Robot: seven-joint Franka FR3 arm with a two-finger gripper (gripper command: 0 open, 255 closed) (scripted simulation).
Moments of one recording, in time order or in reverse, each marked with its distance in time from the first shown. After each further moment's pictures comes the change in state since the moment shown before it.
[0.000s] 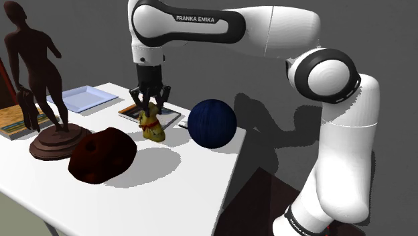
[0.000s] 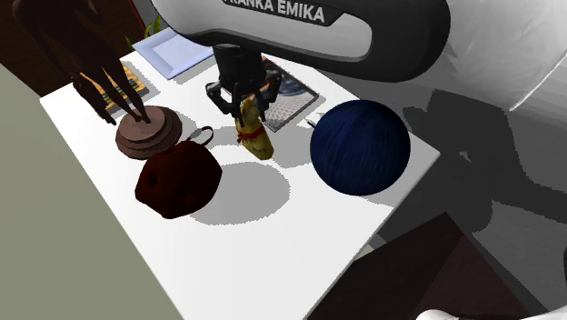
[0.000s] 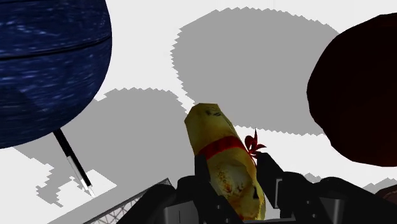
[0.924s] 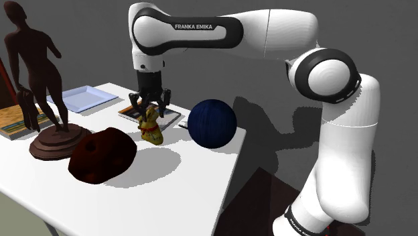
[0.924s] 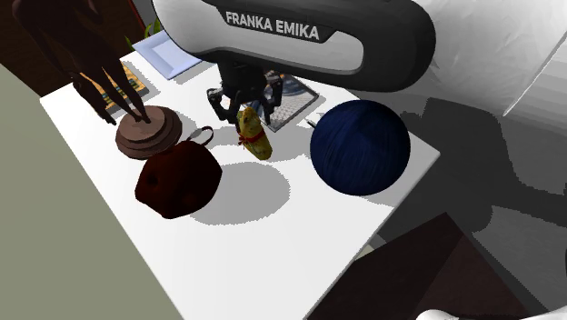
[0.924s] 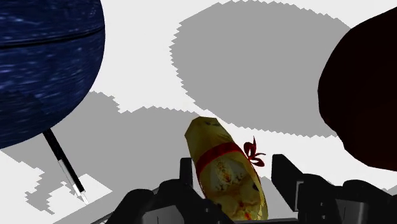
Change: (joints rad) arm -0.003 -0.003 -0.001 -0.056 0.000 0.053 -0.004
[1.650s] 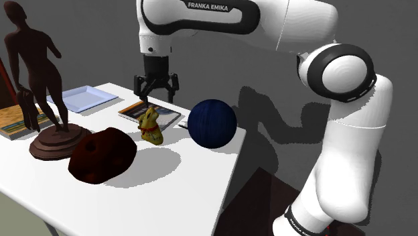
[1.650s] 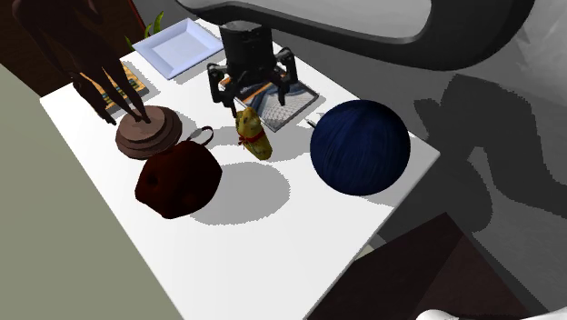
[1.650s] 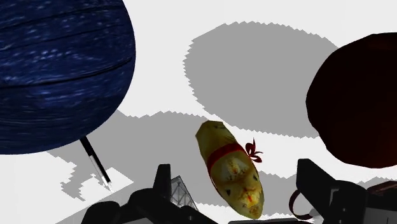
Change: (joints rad) arm -0.016 -0.077 -0.001 0.020 0.011 -0.073 -0.023
